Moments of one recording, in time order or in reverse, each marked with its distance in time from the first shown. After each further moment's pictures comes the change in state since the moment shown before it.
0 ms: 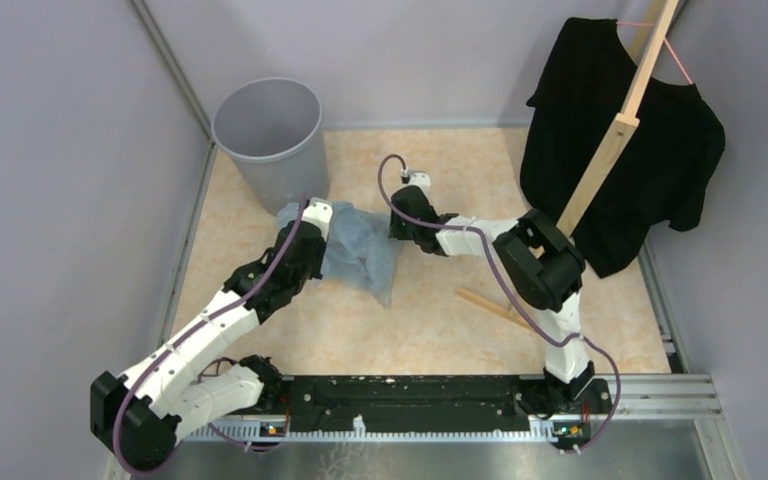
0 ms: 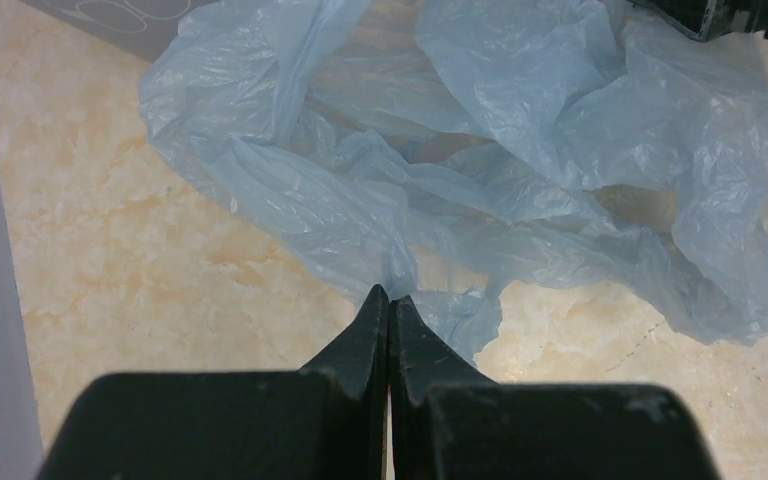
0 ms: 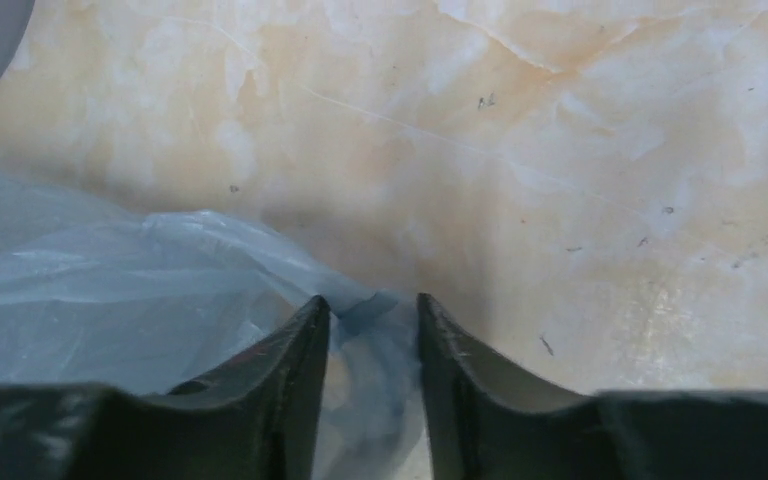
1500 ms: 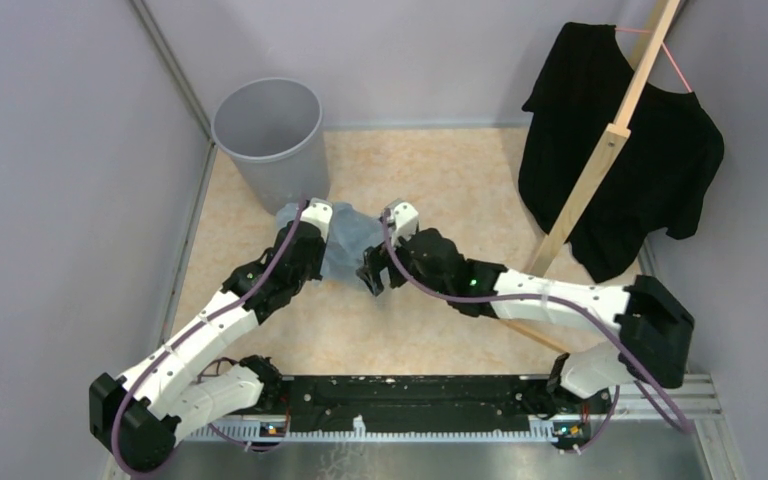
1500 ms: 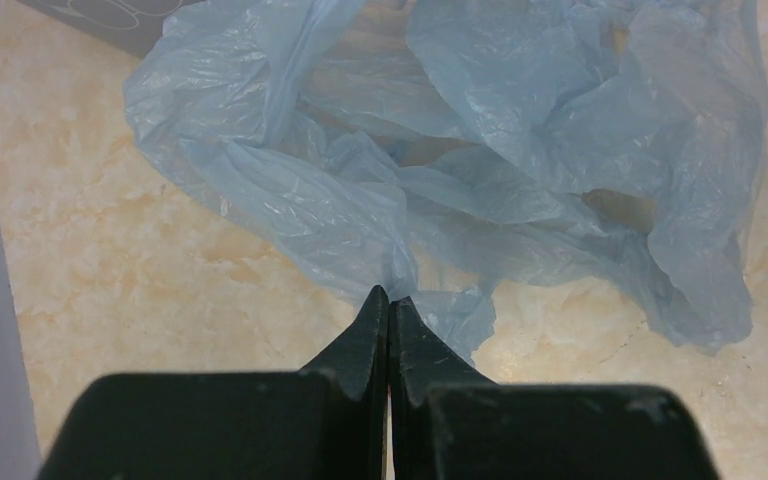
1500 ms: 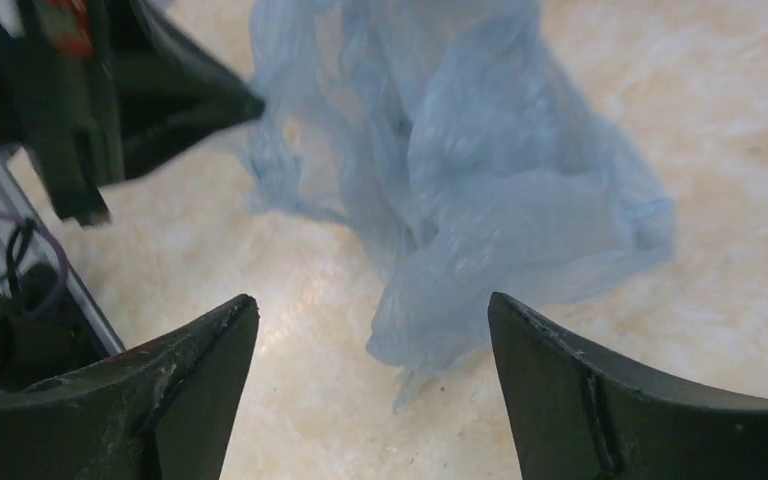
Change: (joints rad) left arm -0.003 -0.012 0.008 -0.021 0.011 -0.006; right arm 0.338 -0.608 -0.359 0.037 -0.126 -0.279
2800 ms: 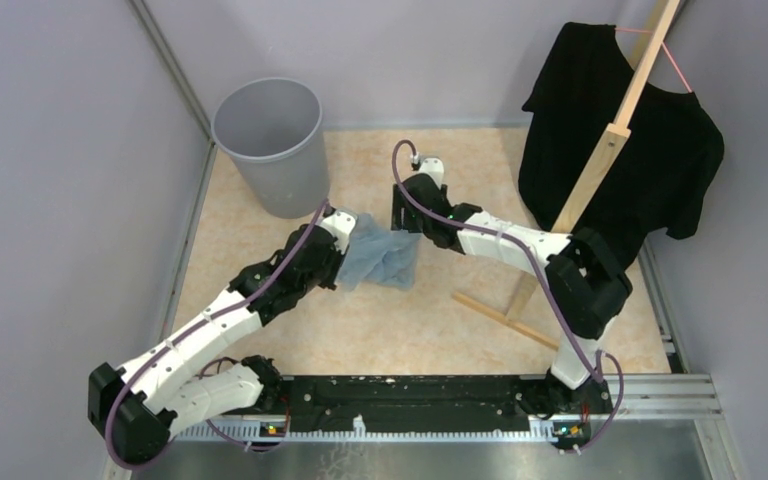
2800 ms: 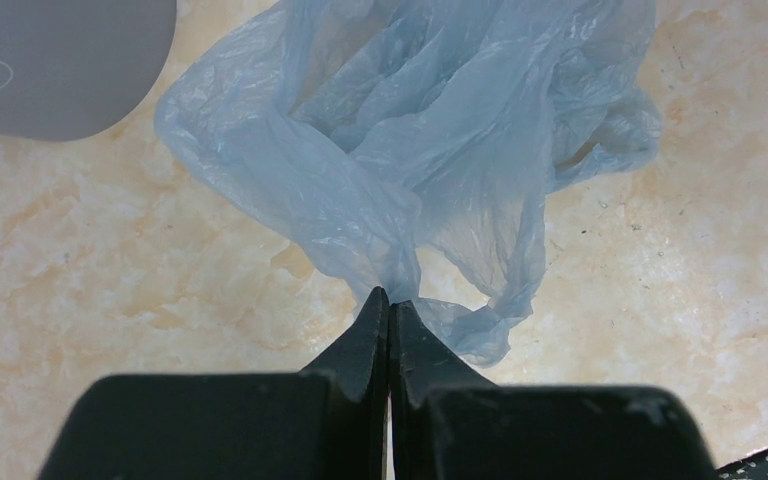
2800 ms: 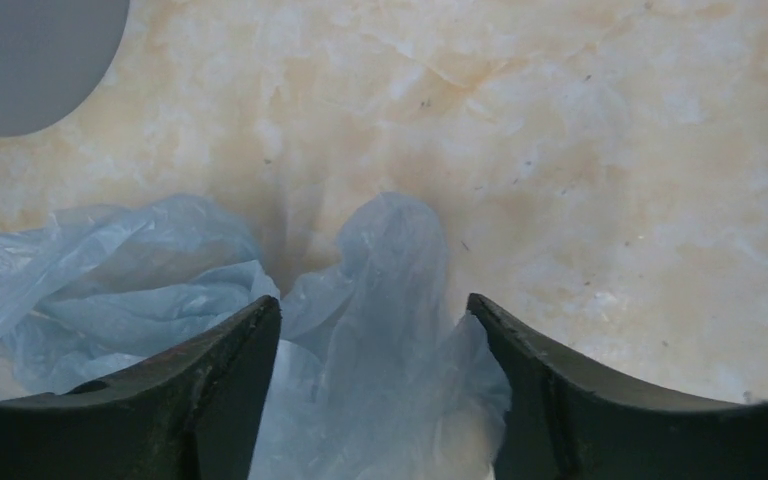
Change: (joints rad) left arm -0.102 0.025 0.023 -0.008 0.156 0.053; right arm -0.296 0.323 0.357 -0.315 0.251 0.249
